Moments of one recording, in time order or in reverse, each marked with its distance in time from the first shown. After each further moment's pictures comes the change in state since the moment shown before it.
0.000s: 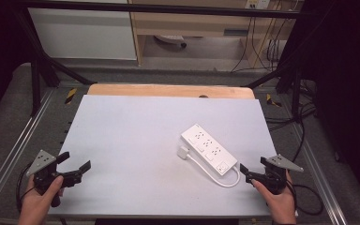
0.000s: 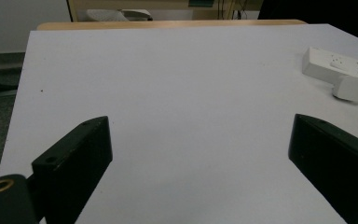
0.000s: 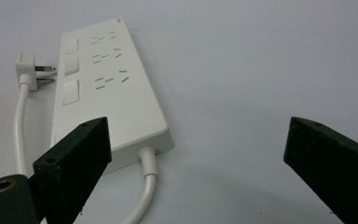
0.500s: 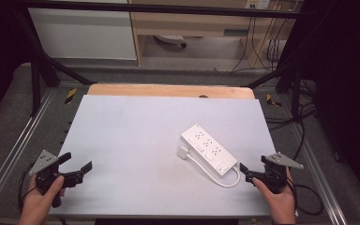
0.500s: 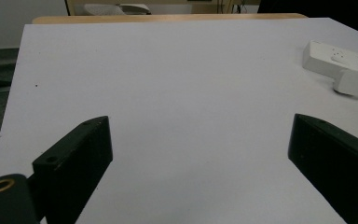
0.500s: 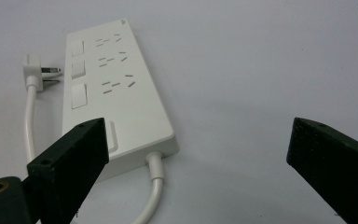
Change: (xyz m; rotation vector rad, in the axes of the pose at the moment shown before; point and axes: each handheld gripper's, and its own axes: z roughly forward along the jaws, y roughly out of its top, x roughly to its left) left arm -0.002 -0.002 0.003 0.012 -0.006 0.001; right arm 0.006 0.012 -0.006 0.009 -0.007 -0.021
